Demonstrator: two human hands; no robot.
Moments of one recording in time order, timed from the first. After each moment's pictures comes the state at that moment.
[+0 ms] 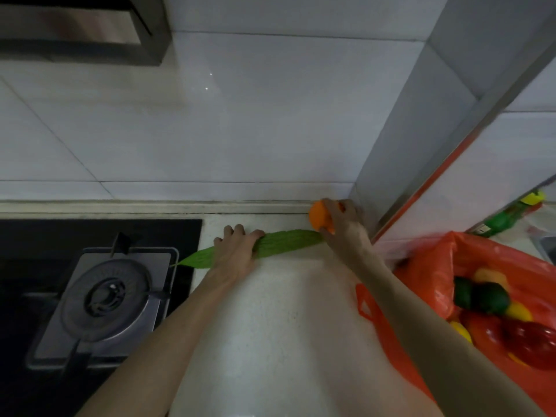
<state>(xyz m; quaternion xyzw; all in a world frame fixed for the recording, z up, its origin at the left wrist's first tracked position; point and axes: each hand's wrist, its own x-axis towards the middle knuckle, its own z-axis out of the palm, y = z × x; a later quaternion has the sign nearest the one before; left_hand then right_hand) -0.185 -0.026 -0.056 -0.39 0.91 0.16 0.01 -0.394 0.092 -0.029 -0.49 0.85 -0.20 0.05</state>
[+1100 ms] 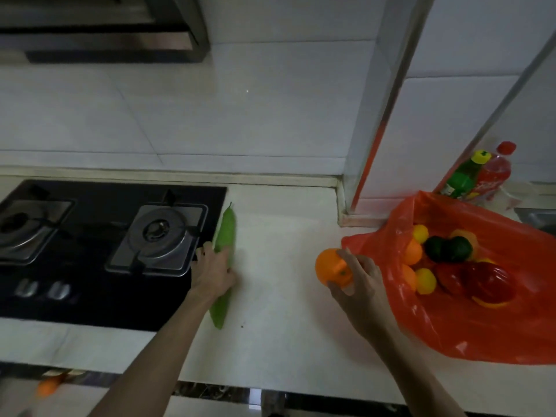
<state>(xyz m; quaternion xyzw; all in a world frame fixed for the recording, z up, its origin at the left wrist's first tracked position) -0.056 0.126 -0.039 -0.55 0.82 0.09 0.07 -0.281 0.336 -0.014 -0.50 0.79 -0.34 0.10</state>
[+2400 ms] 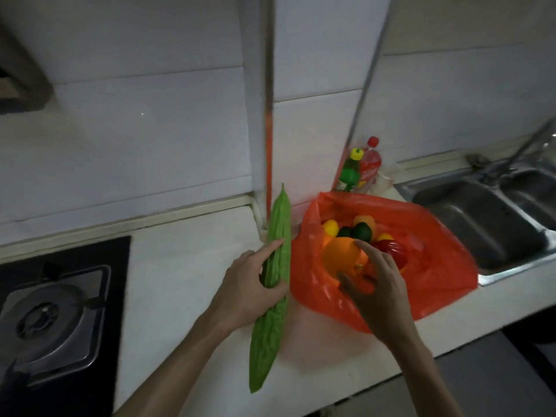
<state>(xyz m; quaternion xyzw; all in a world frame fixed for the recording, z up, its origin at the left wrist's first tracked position) -0.209 0.217 0.074 -0.22 0.88 0.41 -0.08 -0.342 0.415 0.060 -0.29 0.86 -0.42 0.02</state>
